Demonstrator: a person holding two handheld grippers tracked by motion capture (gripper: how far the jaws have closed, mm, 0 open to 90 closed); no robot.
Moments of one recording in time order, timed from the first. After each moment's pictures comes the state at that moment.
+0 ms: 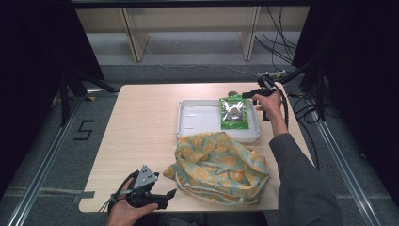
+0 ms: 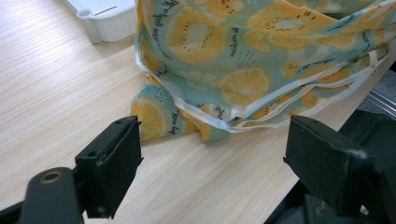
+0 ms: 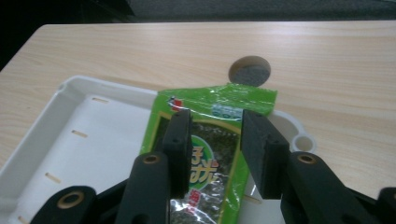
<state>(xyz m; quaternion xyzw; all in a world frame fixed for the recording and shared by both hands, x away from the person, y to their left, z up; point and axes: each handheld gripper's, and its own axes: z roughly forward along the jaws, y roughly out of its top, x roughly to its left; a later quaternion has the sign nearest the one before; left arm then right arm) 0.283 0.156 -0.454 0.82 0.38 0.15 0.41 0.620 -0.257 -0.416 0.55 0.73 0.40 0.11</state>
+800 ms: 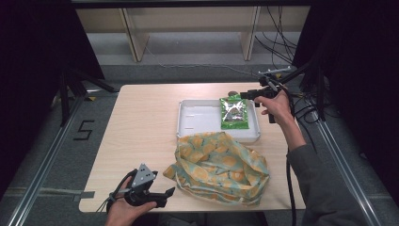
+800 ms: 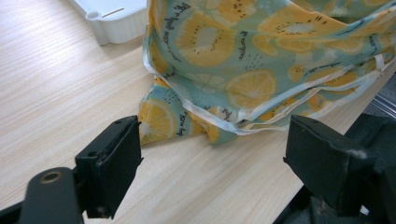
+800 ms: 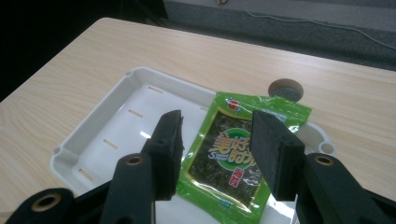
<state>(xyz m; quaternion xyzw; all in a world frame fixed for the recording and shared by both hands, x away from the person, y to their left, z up) 0.286 0.160 -0.453 0.81 0.38 0.15 0.41 0.562 -0.243 -0.362 0.49 0.76 0.42 0.11</state>
